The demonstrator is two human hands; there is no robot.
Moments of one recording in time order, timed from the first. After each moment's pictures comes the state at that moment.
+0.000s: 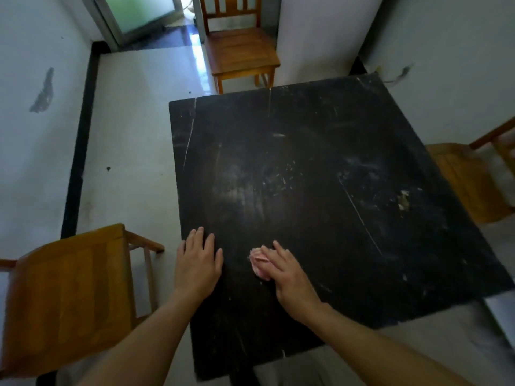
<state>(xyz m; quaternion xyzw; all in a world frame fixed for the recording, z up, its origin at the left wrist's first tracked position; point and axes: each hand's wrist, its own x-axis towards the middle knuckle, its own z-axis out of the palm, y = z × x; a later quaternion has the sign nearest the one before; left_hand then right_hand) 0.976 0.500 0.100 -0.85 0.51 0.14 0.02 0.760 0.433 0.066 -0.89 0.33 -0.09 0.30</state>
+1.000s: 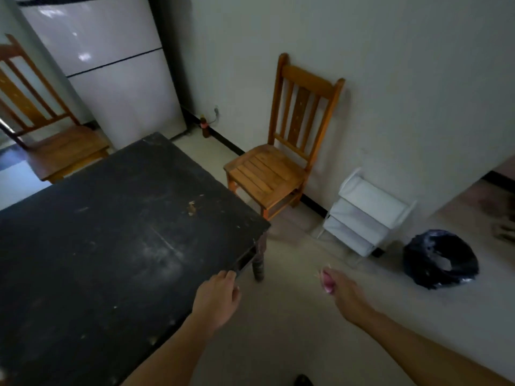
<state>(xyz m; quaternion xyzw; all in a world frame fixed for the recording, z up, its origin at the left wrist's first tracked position) 0.543 0.477 0.219 -0.58 0.79 0.18 0.03 0.231 0.522 0.178 -0.58 0.72 -0.19 0.33</state>
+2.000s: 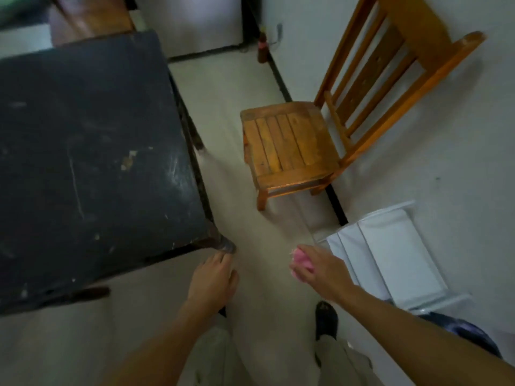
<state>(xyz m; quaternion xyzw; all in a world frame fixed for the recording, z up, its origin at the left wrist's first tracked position) 0.301 0.336 0.082 -0.75 0.62 0.23 0.00 0.048 0.236 0.083 -0.80 0.52 0.06 0.31</state>
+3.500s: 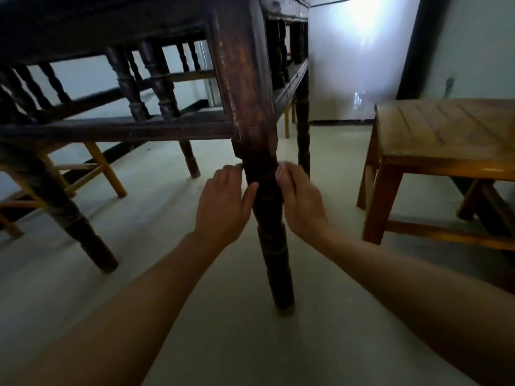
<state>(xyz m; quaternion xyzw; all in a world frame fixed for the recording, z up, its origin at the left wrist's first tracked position) 0.341 0.331 -0.278 -0.86 0.41 -0.21 -0.24 0.269 0.192 -0.318 -0.80 0.08 -0.42 0.41</state>
